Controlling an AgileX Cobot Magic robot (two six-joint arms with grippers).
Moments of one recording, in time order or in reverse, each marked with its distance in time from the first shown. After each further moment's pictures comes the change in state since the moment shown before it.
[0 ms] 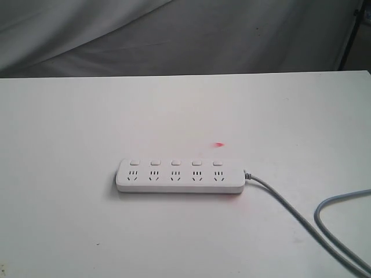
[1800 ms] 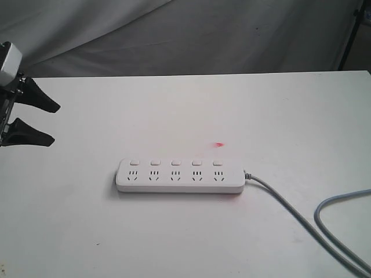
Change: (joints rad) left arm -0.519 0.563 -0.233 0.297 -0.011 0.052; right arm 0.000 0.000 0.000 0.000 0.000 0.000
